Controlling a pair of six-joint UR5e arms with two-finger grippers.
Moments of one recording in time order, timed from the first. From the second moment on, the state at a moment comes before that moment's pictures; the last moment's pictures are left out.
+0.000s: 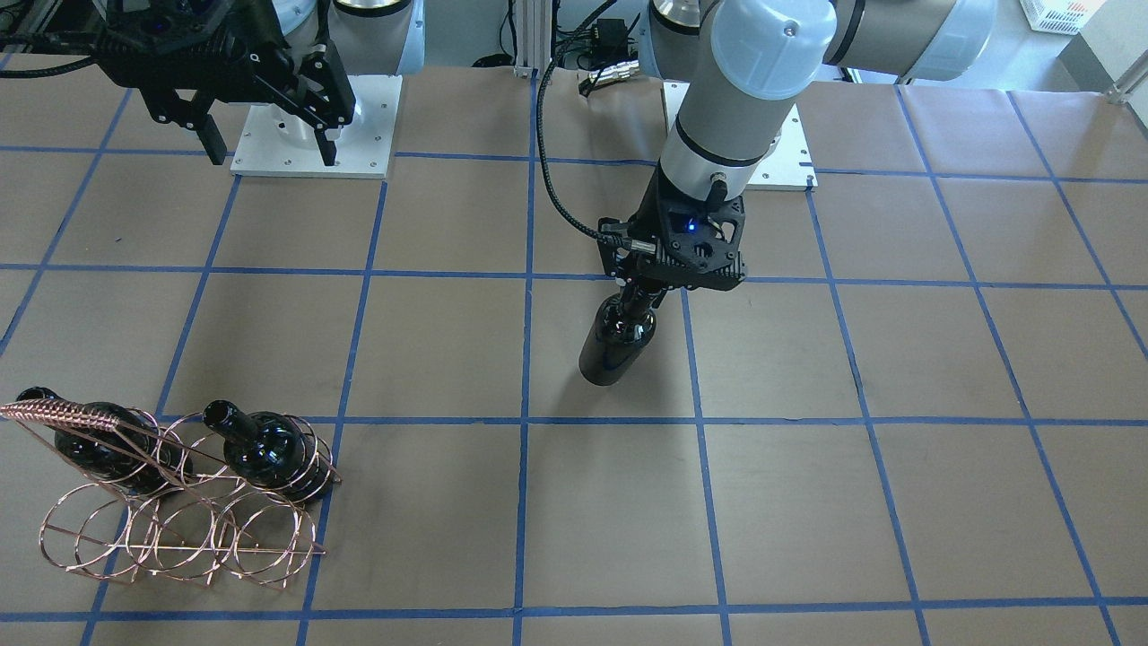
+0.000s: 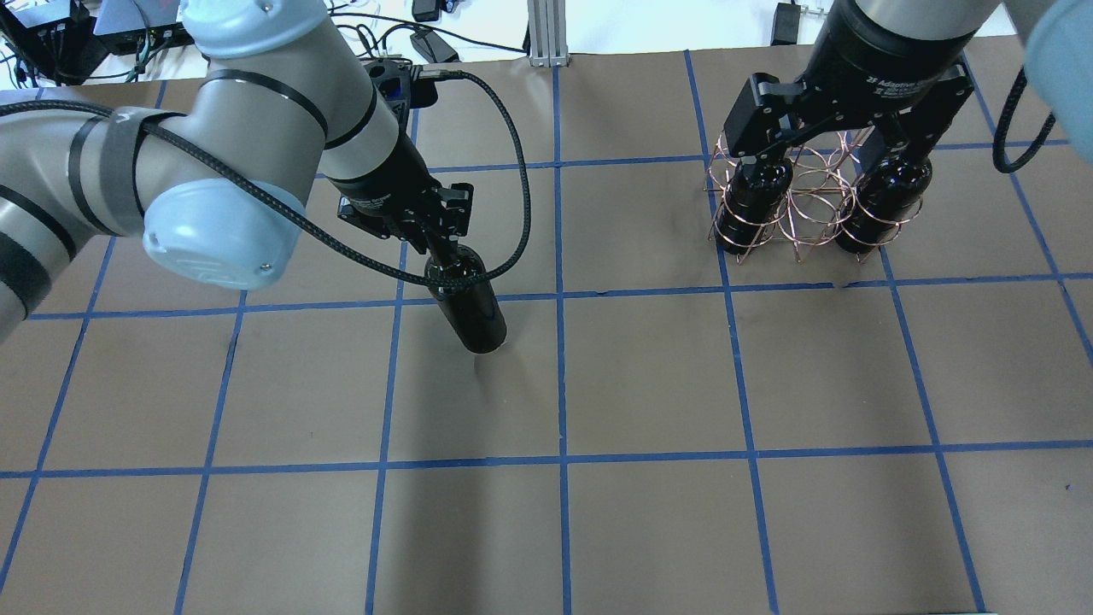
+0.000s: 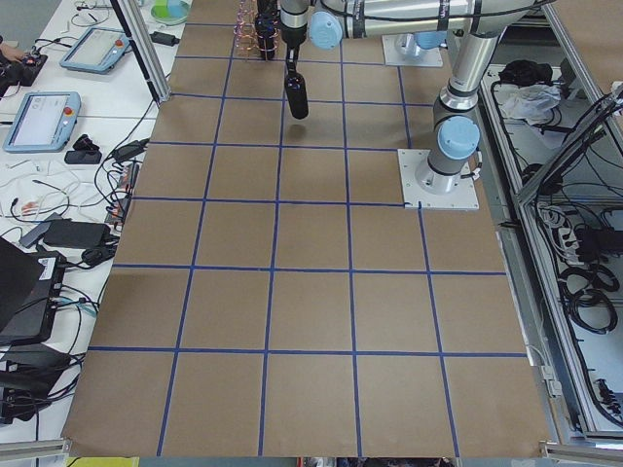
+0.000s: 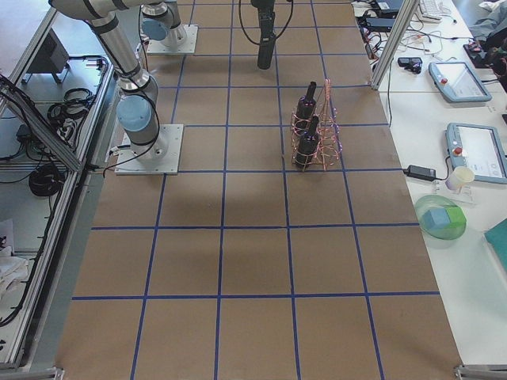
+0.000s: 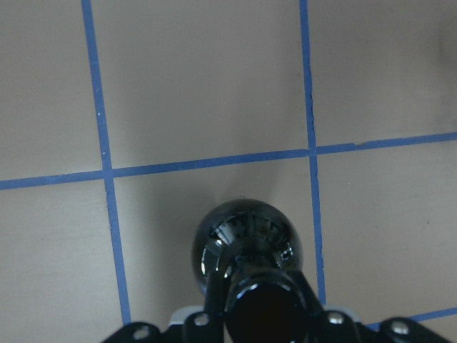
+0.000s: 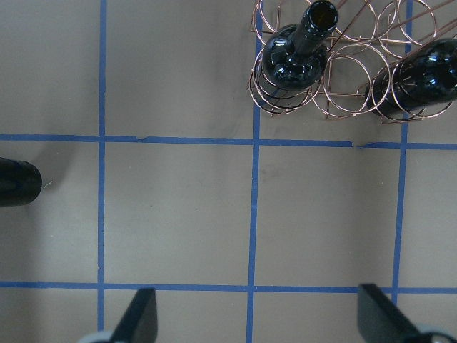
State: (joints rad) left arm -1.74 -1.65 -1.74 -1.24 1.45 -0.09; right arm 1.64 -1.65 1.50 -1.51 -1.59 0.03
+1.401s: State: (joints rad) left arm -1.78 -1.65 -1.79 -1.23 1.50 -0.10; right arm 1.64 -1.65 1.50 -1.51 -1.59 0.04
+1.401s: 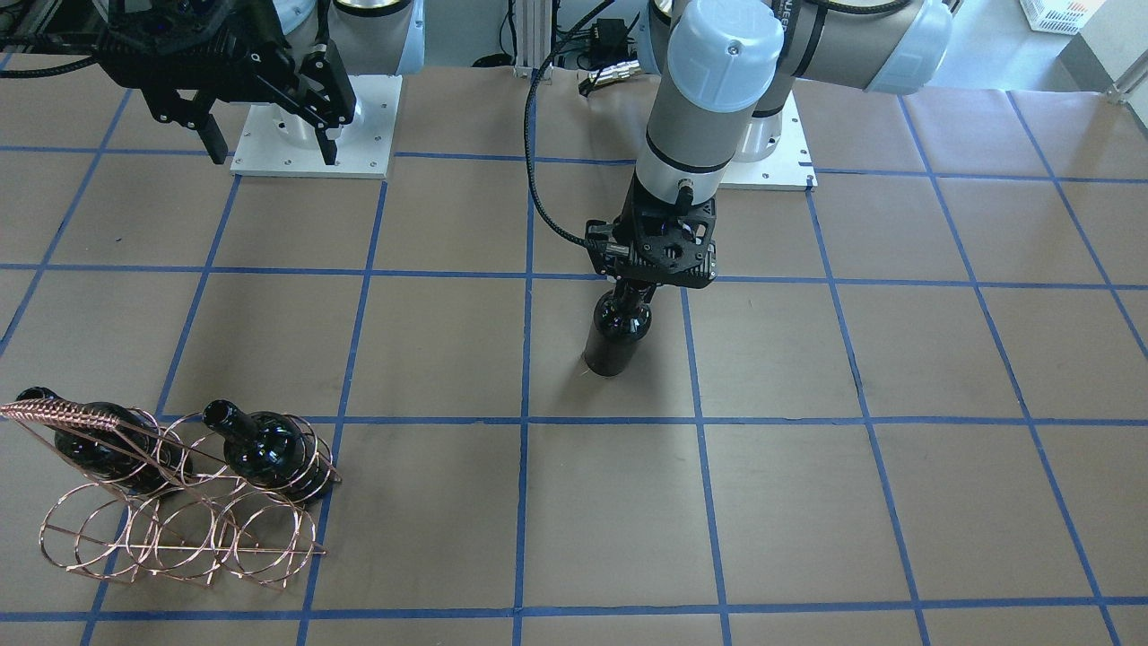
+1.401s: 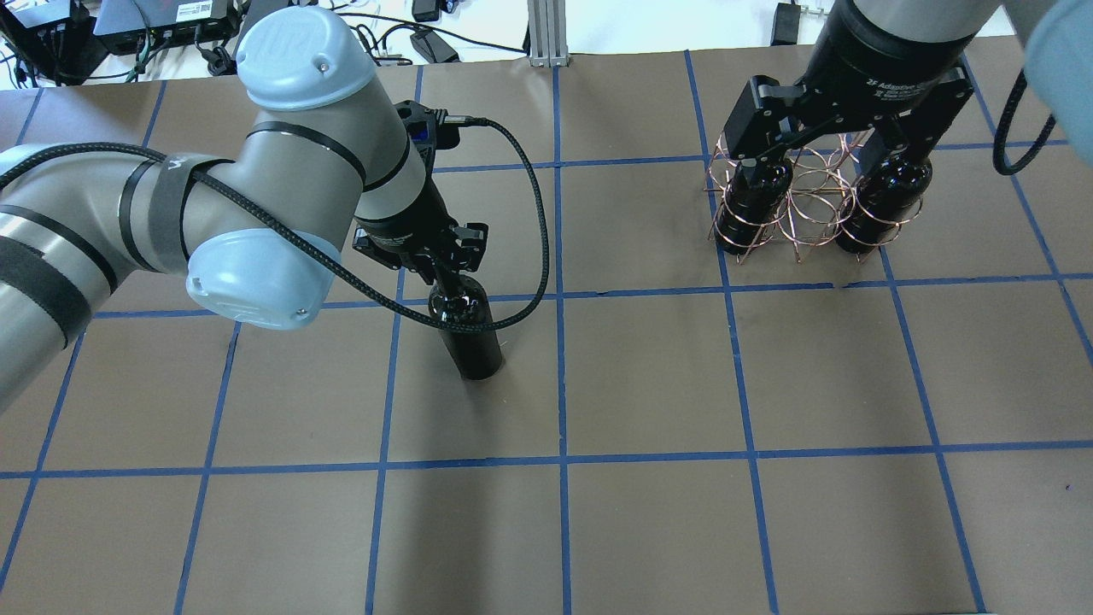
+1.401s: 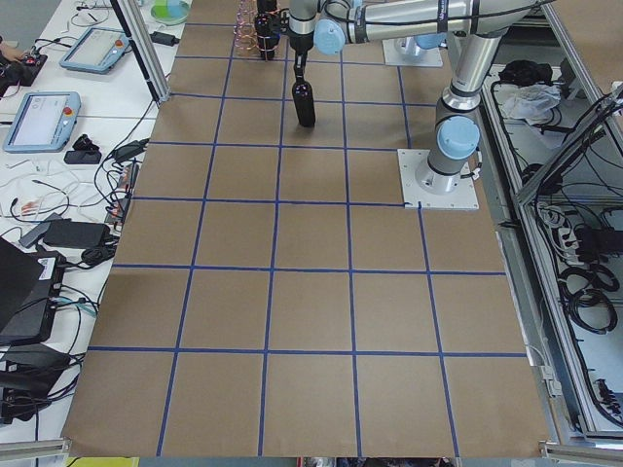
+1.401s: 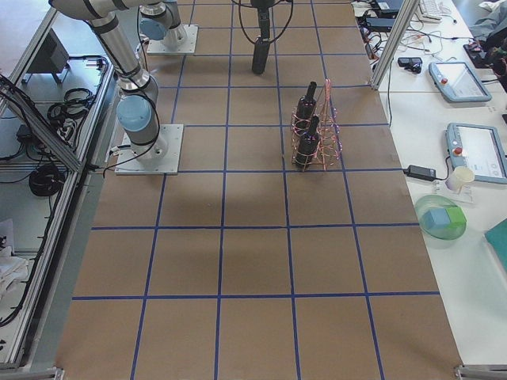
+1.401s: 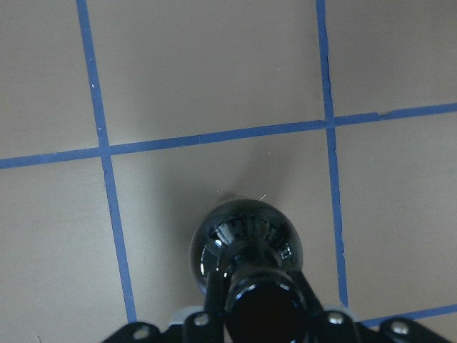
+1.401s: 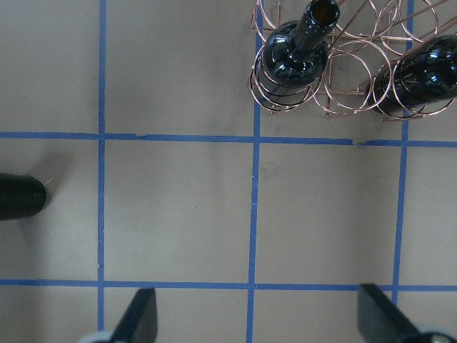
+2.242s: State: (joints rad) left arm -1.76 -1.63 -1.69 -1.37 1.50 -0.10; right arm 1.64 -1.65 1.49 -1.50 -1.59 0.06
